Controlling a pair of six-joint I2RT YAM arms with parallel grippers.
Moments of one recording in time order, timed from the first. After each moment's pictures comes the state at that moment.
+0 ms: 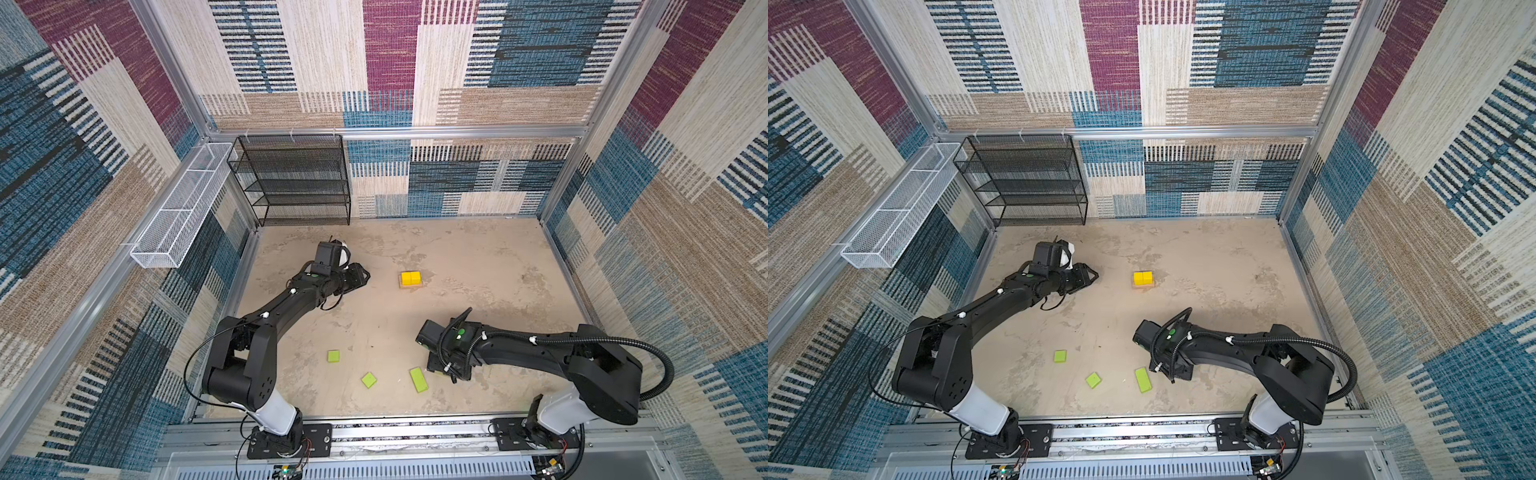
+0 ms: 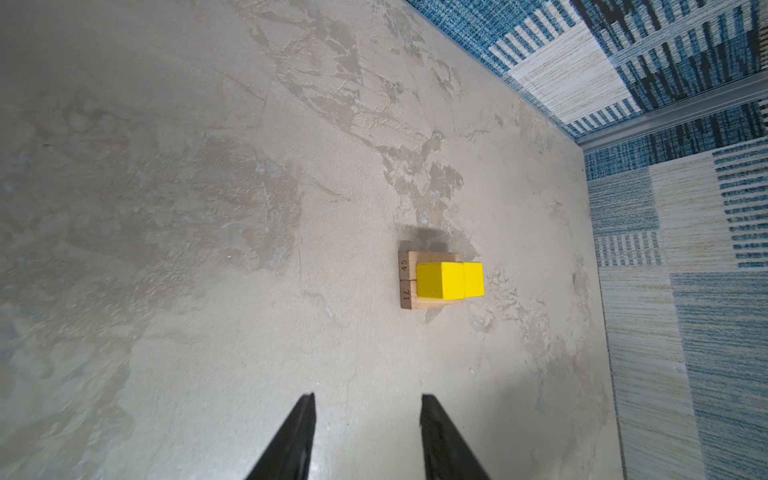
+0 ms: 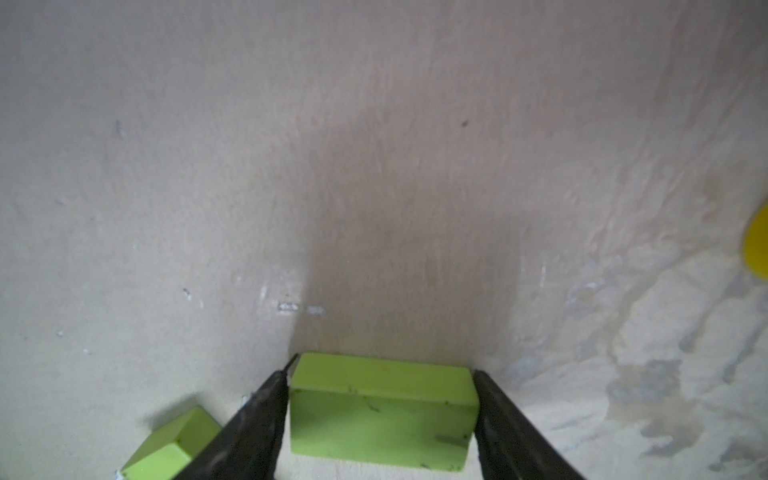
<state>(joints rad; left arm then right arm) -0.28 1.61 1.06 -0.23 0.32 -0.60 0.98 1.55 0.85 -0.77 0.13 1.21</state>
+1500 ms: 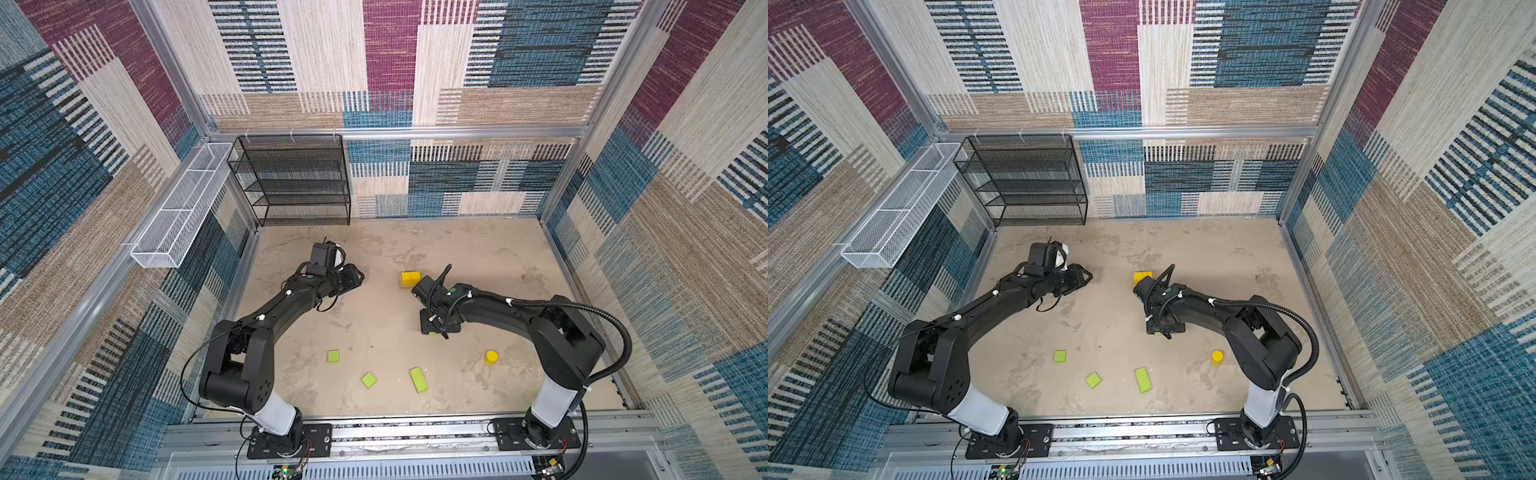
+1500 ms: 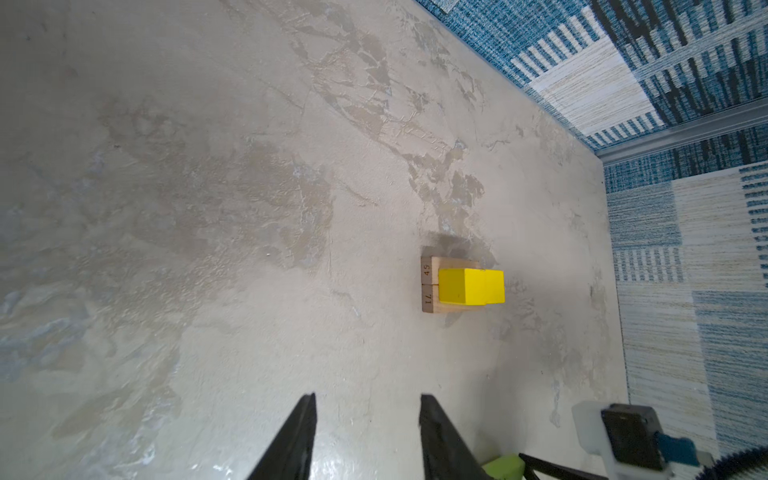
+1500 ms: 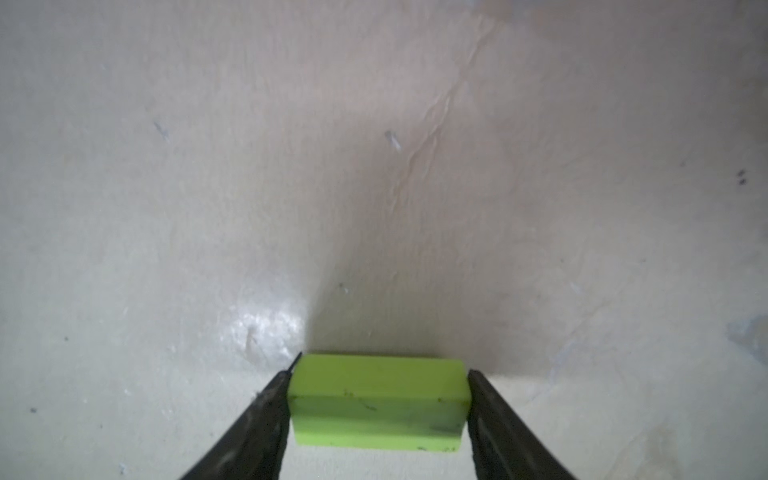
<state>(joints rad) -0.26 1.59 1.04 -0.26 0.29 -0.59 0.73 1.79 1.15 -0.70 0.18 0.66</state>
